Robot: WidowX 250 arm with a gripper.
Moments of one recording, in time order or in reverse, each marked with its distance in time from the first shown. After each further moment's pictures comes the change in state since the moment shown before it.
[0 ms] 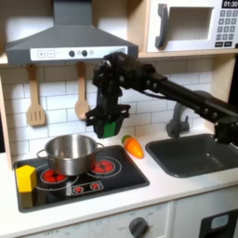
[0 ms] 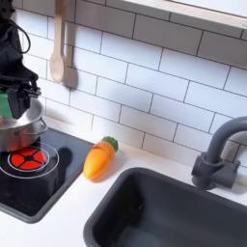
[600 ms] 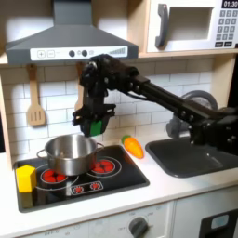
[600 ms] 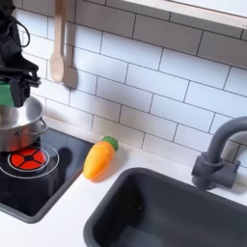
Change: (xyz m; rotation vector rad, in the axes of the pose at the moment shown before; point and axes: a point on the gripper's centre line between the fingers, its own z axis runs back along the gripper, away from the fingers) arm 0.030 0.016 -0.016 0.027 -0.020 0.055
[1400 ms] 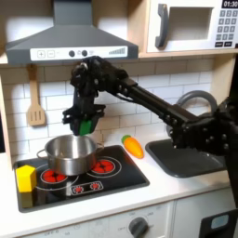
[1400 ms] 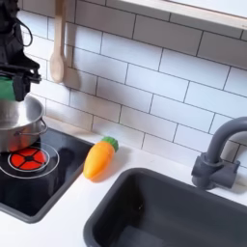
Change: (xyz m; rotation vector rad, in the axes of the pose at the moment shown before) arm 0.024 0.013 -0.013 0.036 -0.020 -0.011
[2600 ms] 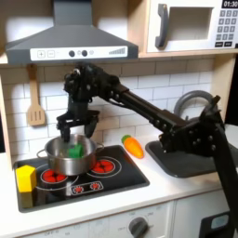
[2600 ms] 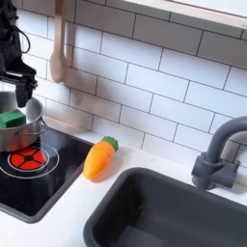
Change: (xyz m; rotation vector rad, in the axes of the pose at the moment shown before) arm 0.003 0.009 -0.018 0.010 0.045 -0.013
